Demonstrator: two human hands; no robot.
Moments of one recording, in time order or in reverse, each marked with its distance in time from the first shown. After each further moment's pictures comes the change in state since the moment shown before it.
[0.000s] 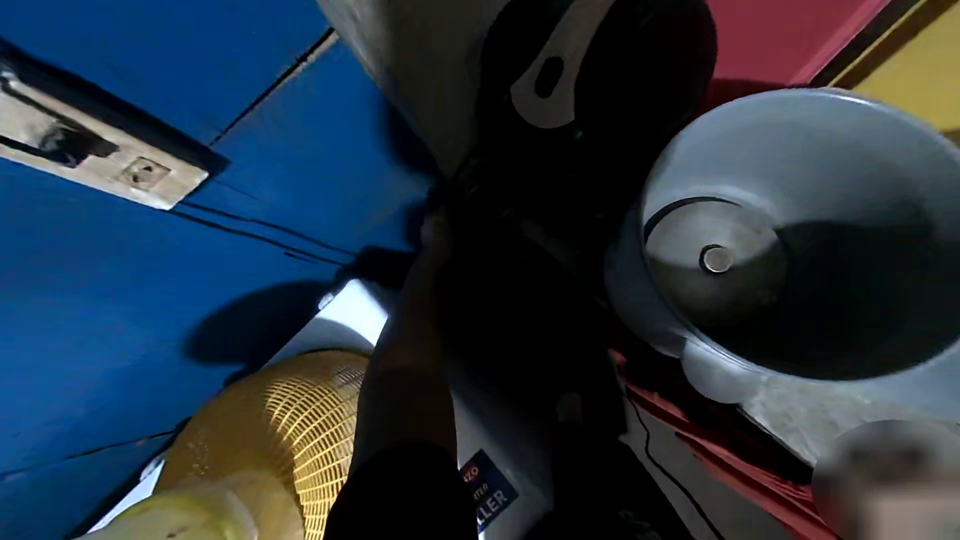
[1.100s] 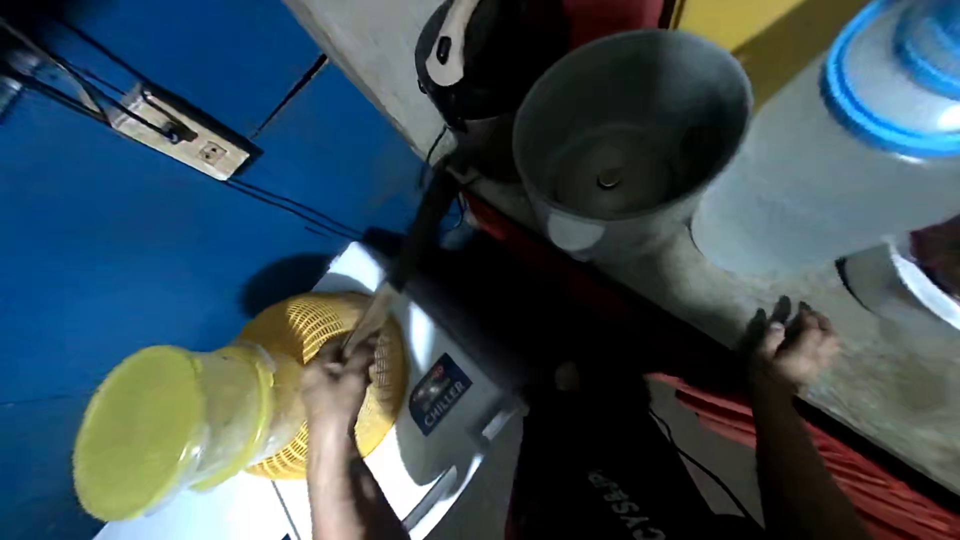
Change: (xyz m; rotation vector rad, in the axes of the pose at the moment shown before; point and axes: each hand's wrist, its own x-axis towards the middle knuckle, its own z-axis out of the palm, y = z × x) left_hand -0.475 0.010 -0.070 -0.528 0.356 -0.179; right_hand 0.000 0.032 -0.014 0.408 -0.027 -0.101
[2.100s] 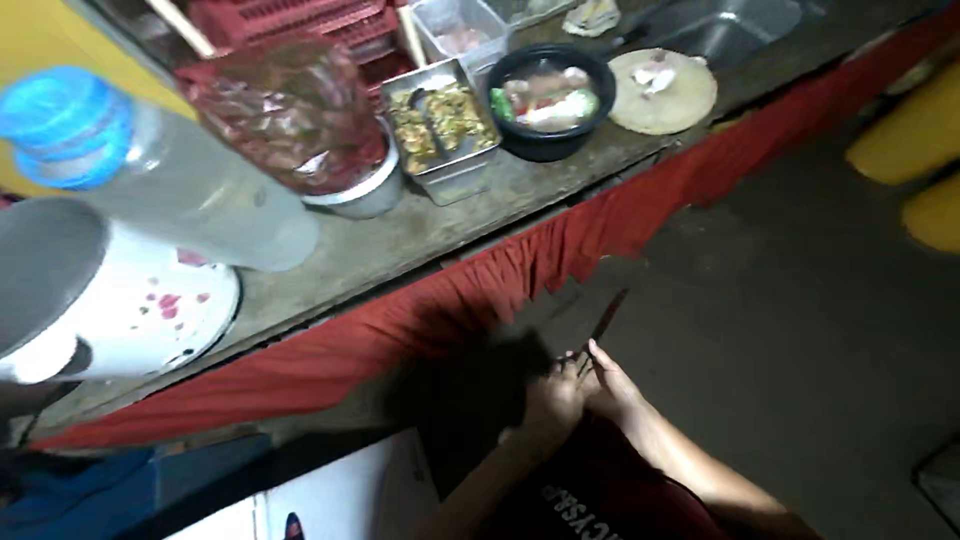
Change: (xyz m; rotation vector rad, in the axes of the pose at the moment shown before) left_hand -0.595 0.029 0.164 0.605 -1.454 1.391; right_hand -0.396 0.091 -0.384 1.851 0.334 1.388
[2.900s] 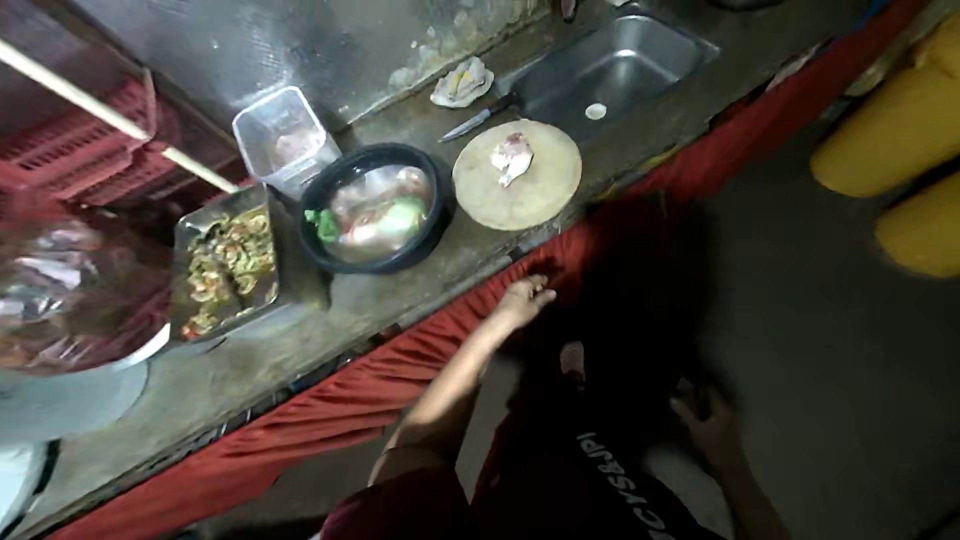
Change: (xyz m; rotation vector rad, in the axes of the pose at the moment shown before) left_hand 0.439 0.296 -0.083 -0.167 0.106 0.258; right_hand -0.003 -0.475 -0.234 -1.213 0.580 -0.708
